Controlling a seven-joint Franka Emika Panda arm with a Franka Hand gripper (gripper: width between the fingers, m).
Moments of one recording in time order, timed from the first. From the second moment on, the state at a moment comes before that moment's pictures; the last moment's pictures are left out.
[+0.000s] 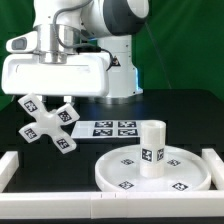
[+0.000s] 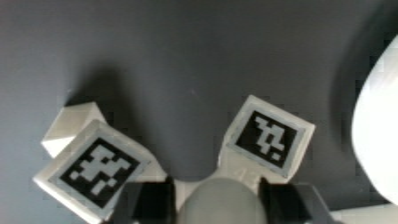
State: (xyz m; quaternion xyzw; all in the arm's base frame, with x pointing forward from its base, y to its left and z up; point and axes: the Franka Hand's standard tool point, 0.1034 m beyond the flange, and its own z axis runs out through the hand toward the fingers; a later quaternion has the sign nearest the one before) arm 0.494 -0.143 0.084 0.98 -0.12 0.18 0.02
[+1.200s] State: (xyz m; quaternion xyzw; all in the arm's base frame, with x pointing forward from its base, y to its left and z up) arm 0.514 -0.133 0.047 0.96 -0.17 0.22 0.04
